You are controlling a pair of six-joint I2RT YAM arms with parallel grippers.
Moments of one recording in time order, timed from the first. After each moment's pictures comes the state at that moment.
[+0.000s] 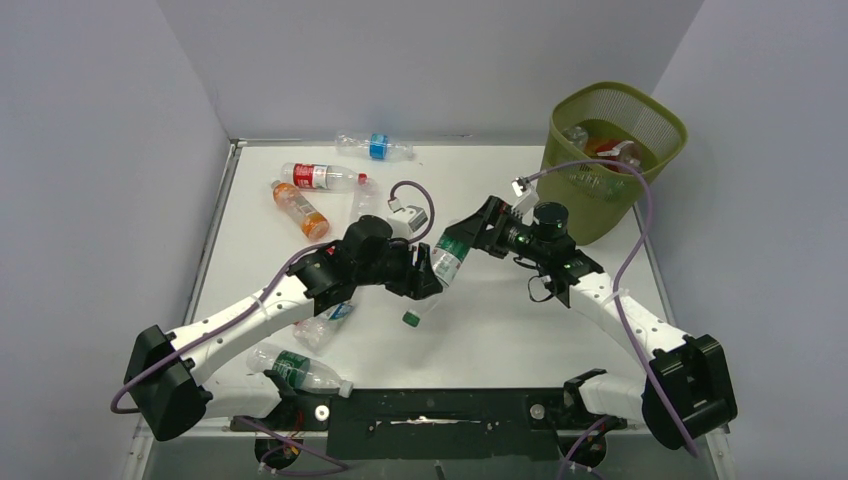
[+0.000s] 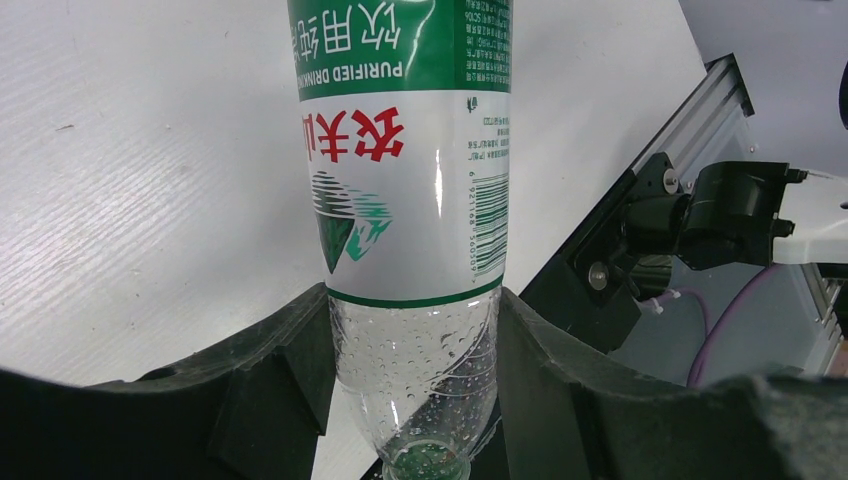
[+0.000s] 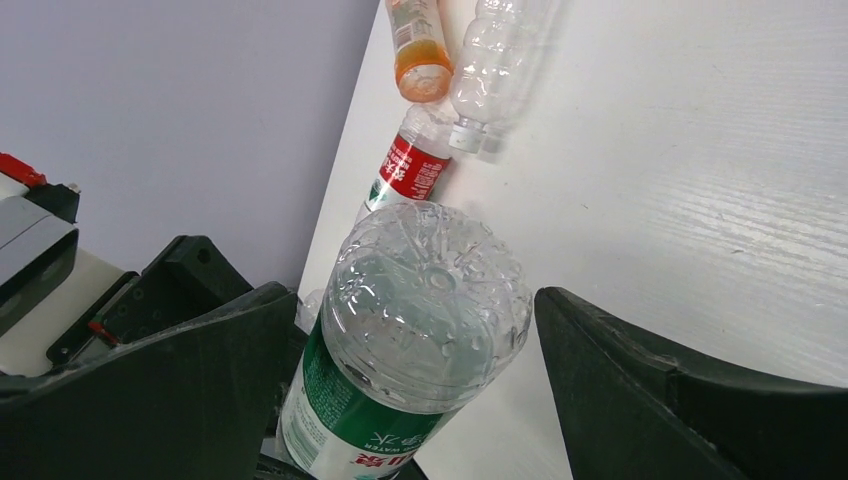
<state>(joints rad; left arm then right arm) -0.83 1.25 0.98 -0.33 0.21 -0.51 0.40 1.21 0.73 0.18 -0.47 0.84</state>
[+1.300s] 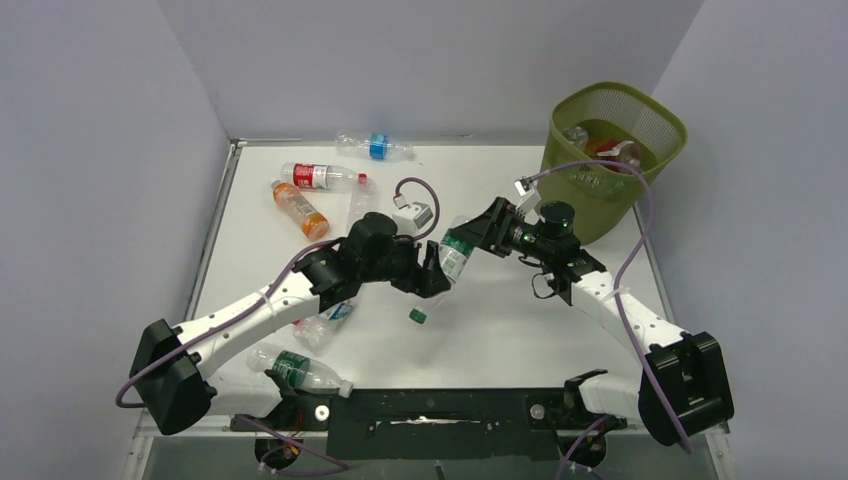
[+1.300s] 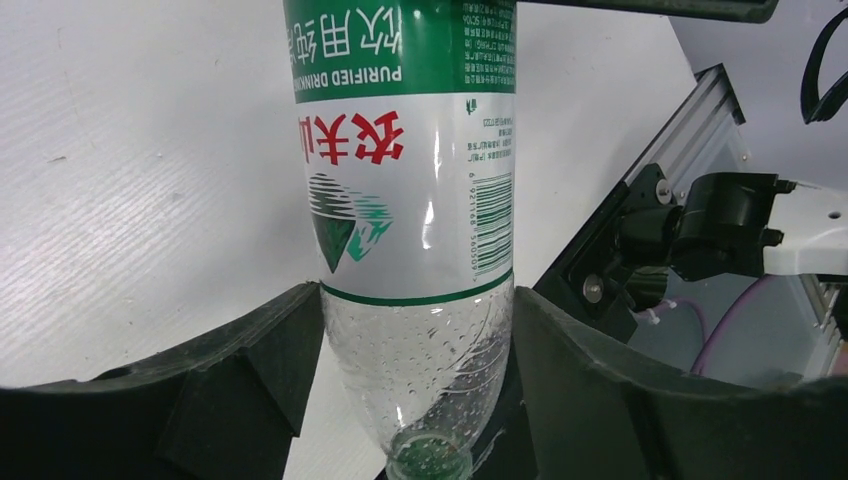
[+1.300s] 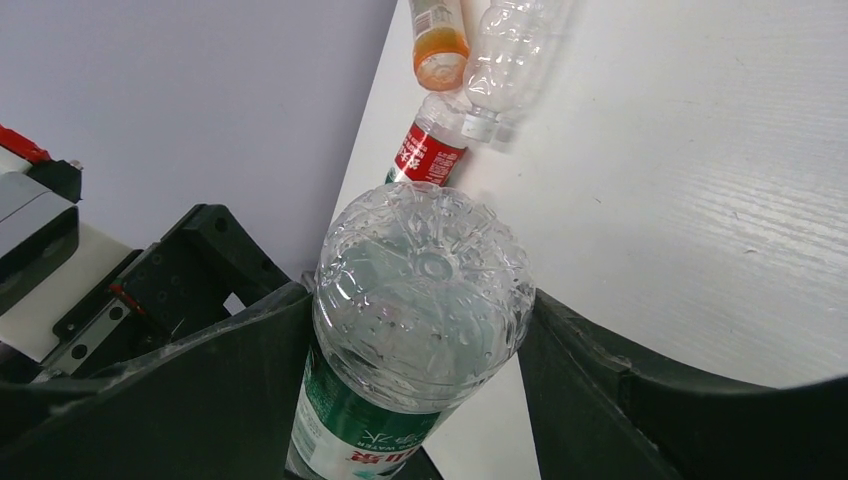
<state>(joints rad) -0.84 1.28 1.00 -0.29 0.22 -0.51 0.35 1.23 0.72 0.23 -0.59 0.85</state>
